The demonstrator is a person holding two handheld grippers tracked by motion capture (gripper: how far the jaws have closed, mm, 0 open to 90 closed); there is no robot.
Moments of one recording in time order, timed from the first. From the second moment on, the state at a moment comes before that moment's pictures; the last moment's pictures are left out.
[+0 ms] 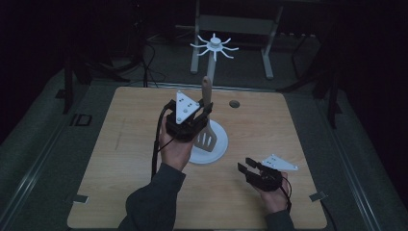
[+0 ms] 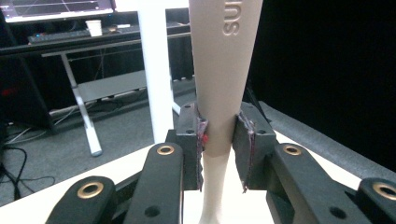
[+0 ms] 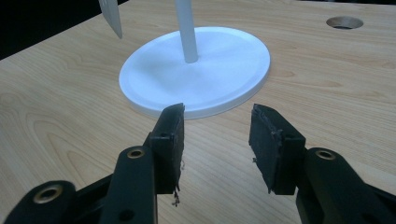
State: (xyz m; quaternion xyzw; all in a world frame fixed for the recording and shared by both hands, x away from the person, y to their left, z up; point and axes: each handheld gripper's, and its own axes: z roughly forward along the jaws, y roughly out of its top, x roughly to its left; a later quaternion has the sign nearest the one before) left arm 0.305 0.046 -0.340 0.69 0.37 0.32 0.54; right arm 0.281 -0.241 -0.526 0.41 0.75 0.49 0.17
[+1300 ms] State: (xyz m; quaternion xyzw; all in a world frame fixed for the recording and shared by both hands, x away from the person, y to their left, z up) left arm 0.328 0.025 -0.313 0.70 0.38 0.35 0.49; right arm 0.281 -0.240 -0.527 0.41 0.75 0.49 0.17
